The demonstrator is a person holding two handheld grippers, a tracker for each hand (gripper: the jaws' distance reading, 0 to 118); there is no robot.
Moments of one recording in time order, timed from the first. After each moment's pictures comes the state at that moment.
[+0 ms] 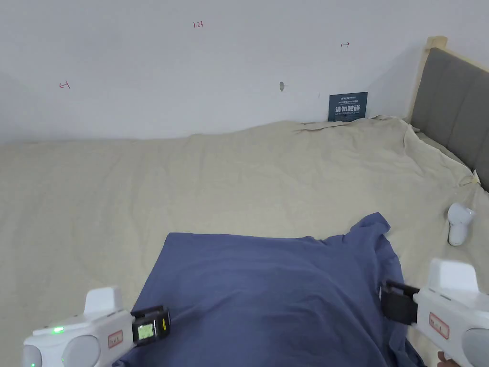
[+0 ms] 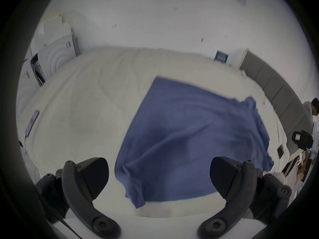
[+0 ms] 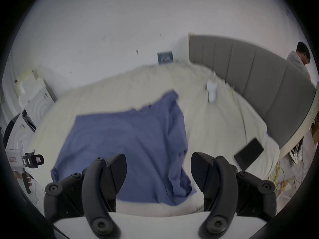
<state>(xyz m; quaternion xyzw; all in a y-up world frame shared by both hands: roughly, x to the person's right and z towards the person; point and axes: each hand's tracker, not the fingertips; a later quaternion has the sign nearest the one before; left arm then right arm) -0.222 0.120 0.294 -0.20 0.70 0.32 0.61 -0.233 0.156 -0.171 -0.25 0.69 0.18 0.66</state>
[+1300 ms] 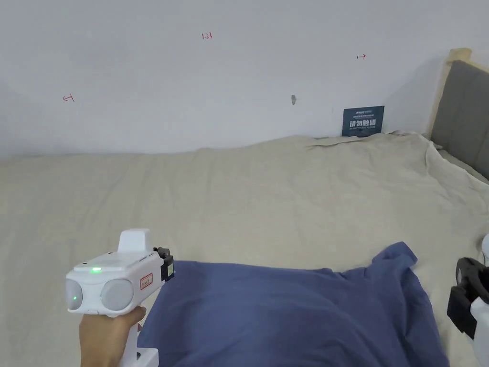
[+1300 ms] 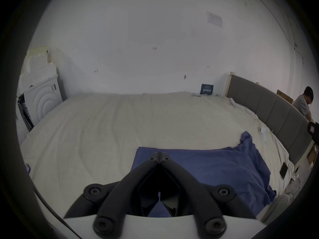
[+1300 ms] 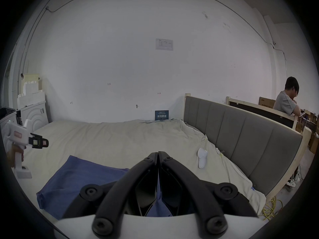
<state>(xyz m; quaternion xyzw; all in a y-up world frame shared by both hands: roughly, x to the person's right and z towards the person) -0.400 0.141 0.304 -0.20 0.68 0.23 0.66 -0.264 0.188 -0.154 -0.08 0.69 0.10 0.71</state>
